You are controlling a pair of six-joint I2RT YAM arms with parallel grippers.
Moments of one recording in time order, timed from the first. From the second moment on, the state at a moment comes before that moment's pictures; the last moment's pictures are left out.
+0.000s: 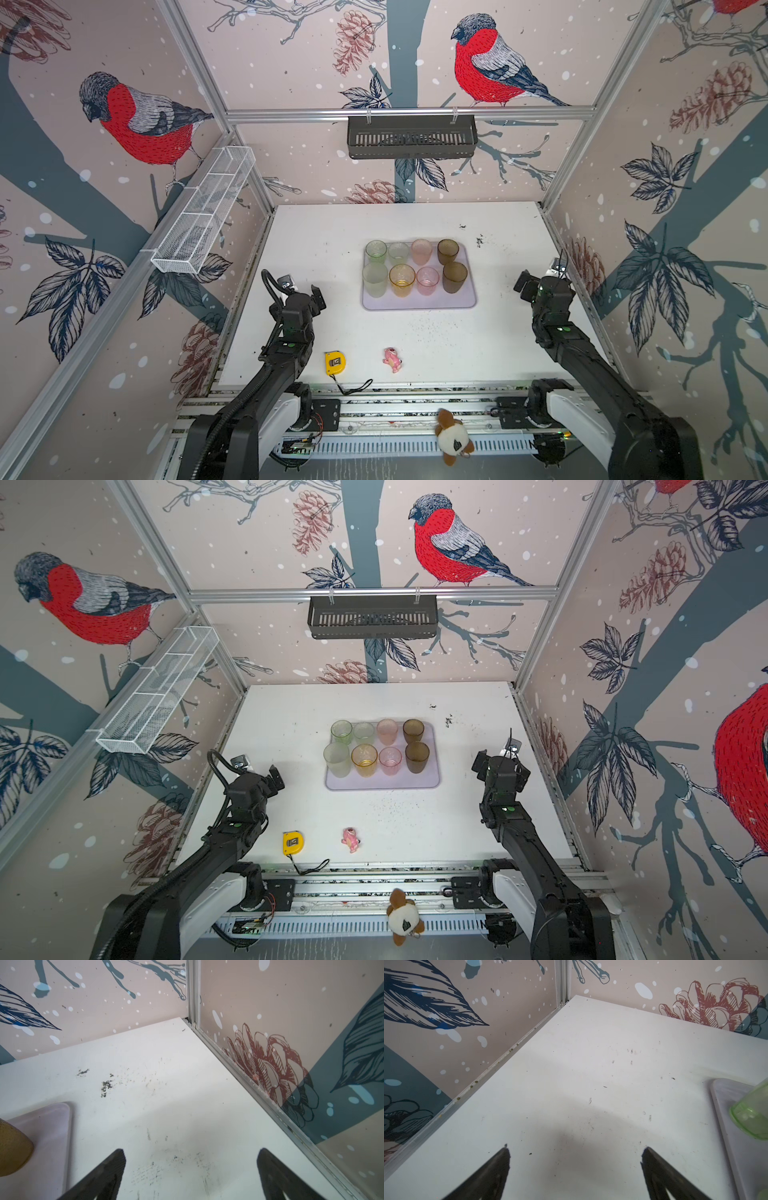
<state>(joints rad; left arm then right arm) -0.10 0.96 0.19 0.33 -0.43 -0.24 0.05 0.94 0.32 0.21 0.39 0.21</state>
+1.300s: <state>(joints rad) -0.10 1.57 0.22 1.19 -0.39 -0.03 0.03 1.54 0.20 1.20 0.29 0.06</state>
